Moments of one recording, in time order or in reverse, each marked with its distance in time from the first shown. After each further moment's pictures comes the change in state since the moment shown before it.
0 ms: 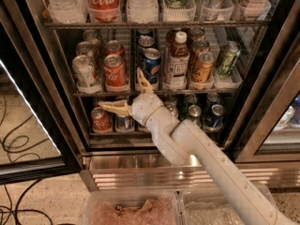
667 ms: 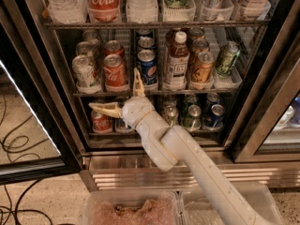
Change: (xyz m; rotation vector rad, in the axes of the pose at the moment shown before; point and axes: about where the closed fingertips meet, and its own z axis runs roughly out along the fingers) arm -0.006 0.026 0.011 0.019 -0.065 0.006
